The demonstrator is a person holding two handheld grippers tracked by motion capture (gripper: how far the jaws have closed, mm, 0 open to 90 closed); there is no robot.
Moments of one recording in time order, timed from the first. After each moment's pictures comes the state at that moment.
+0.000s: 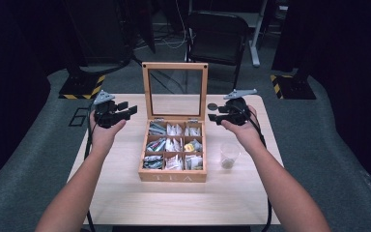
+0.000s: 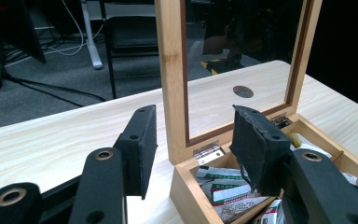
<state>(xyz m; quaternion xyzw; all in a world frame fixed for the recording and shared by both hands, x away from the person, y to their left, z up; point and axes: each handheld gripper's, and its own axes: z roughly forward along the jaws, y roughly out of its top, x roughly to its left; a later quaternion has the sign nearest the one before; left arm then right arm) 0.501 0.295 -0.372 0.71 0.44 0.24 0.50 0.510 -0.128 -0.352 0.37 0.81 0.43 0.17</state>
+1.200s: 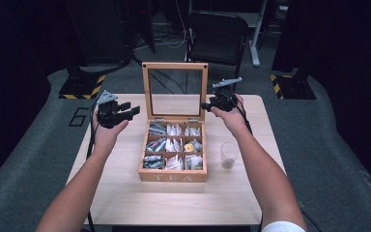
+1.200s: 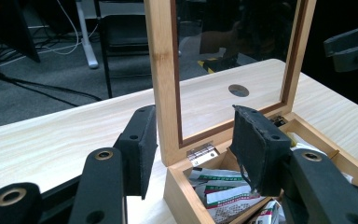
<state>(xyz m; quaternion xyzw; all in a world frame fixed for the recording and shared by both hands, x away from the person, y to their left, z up) 0.503 0.288 -0.373 0.71 0.43 0.23 0.50 0.576 -0.104 -0.367 0.39 0.80 0.42 0.16</state>
